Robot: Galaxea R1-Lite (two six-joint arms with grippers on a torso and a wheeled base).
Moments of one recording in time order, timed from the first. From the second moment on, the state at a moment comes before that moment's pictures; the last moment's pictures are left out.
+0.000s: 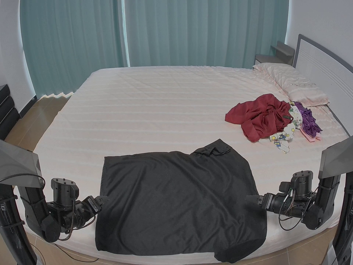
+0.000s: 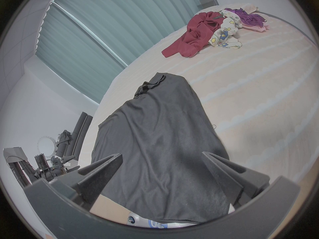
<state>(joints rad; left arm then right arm) -0.17 2.10 -0.15 -1.23 0.04 -0.80 0.19 2.24 -0.22 -1.39 0.26 0.53</state>
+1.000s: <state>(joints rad) -0.14 2.11 -0.17 -1.26 0.04 -0.82 0.21 2.24 -0.21 -1.39 0.26 0.53</state>
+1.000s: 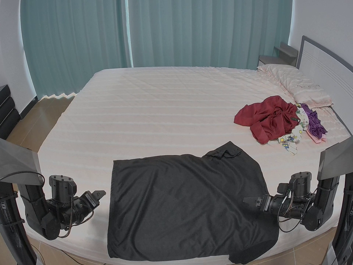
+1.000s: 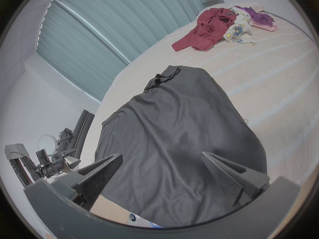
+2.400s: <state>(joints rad) -0.16 2.14 -0.16 -1.27 0.04 -0.91 0.26 2.47 -1.25 -0.57 0.02 1.00</state>
